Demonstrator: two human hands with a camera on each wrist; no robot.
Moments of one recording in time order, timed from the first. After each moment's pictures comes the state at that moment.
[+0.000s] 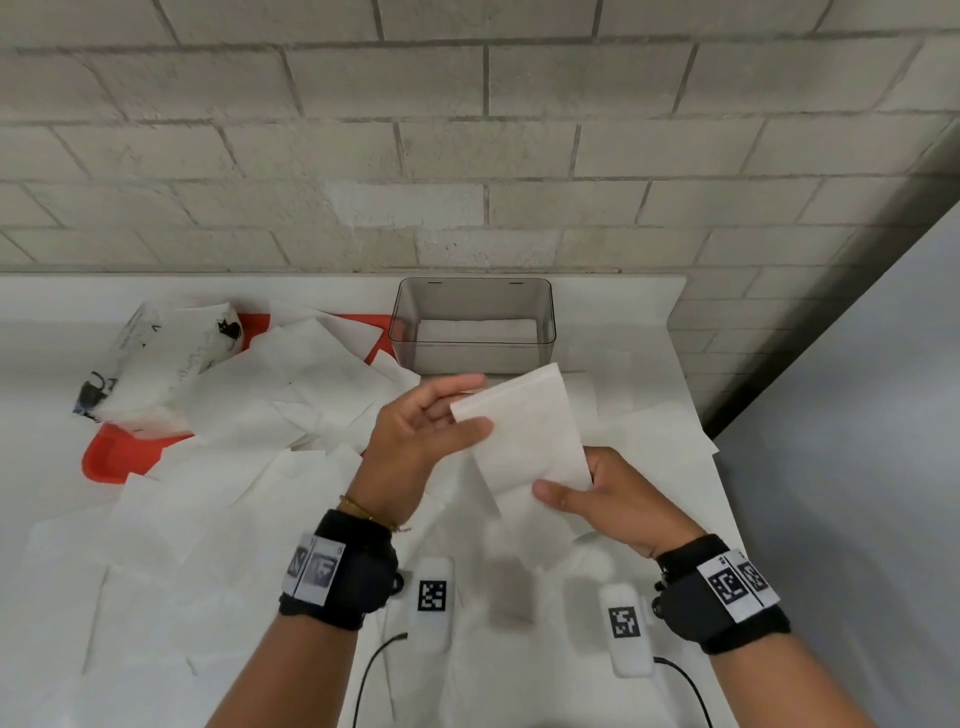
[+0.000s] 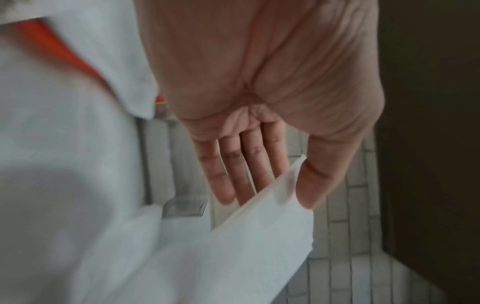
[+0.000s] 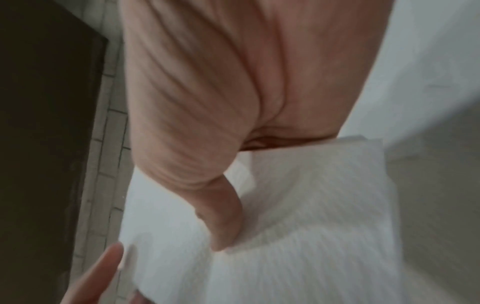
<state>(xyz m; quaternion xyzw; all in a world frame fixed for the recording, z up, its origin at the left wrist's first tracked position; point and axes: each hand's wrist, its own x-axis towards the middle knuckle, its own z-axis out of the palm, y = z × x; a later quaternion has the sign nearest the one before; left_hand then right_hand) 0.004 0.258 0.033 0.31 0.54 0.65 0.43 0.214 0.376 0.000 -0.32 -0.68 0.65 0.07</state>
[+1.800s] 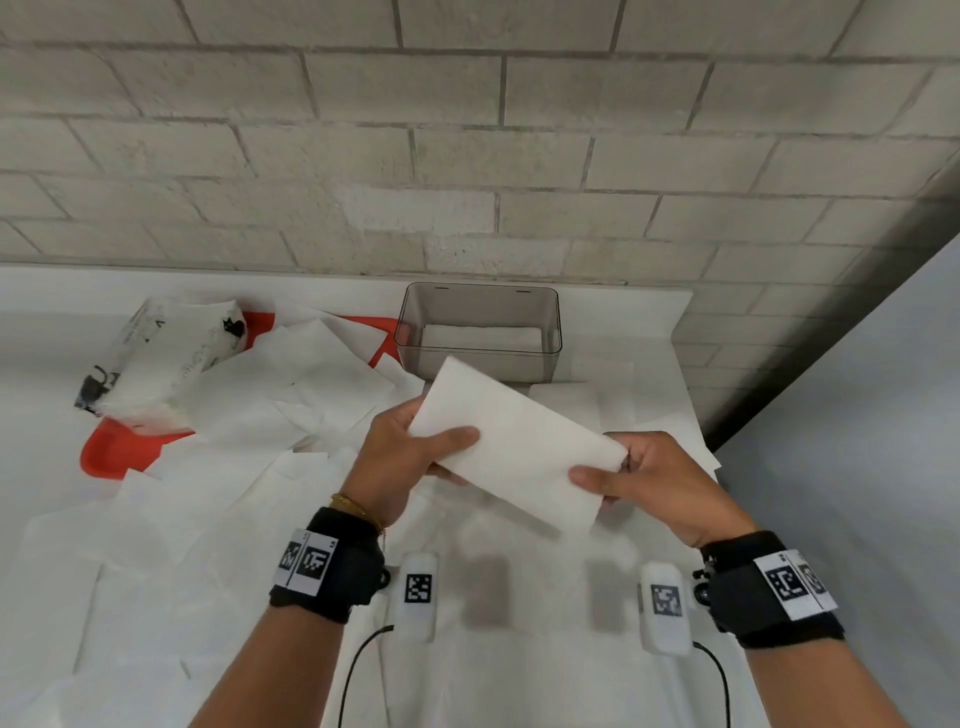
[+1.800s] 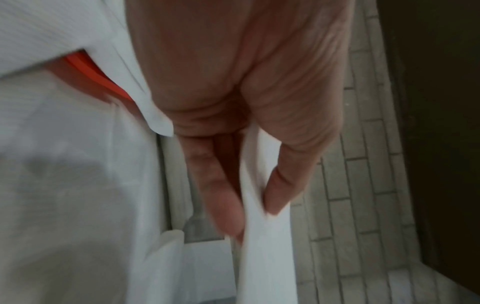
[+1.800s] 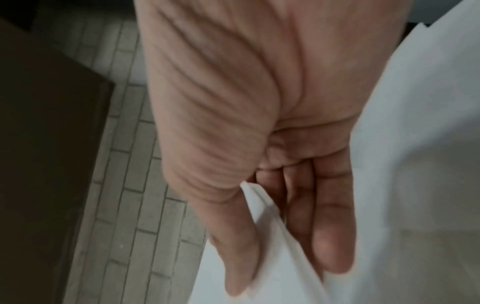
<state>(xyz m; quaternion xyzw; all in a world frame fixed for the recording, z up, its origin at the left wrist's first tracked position) -0.017 0.258 0.017 0.23 0.62 0.61 0.44 0.231 0.409 0.017 -0.34 -0.68 0.64 0.11</state>
